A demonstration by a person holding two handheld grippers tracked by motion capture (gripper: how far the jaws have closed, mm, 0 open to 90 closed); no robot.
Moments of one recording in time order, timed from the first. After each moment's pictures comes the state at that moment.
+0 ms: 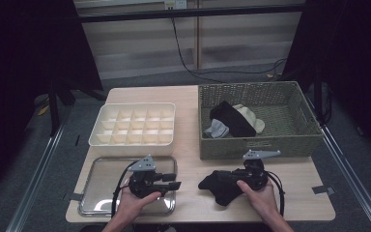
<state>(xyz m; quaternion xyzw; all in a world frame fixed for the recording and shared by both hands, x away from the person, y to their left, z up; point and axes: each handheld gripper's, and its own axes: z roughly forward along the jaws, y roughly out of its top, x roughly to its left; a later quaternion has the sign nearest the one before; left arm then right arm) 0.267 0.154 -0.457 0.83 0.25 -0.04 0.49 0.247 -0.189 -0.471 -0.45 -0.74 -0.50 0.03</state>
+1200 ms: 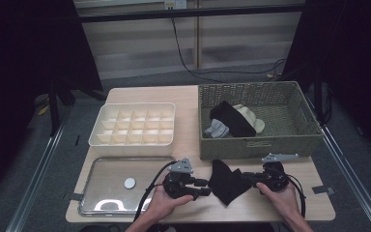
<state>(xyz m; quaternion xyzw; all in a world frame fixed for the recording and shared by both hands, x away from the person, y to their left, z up) 0.265 0.071 -0.472 0.86 0.19 -0.09 0.47 0.245 -0.249 -0.501 -0.50 -0.76 -0.42 -0.03</state>
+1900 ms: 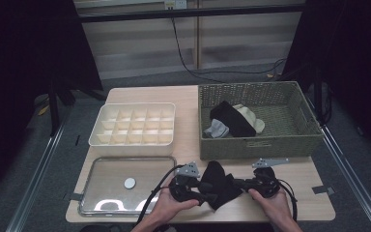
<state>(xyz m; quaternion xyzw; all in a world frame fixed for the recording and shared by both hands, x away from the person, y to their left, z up) 0.259 0.054 -0.482 0.87 0.18 -0.10 0.45 0.233 -0.219 -0.499 -0.48 -0.76 -0.43 -0.01</state>
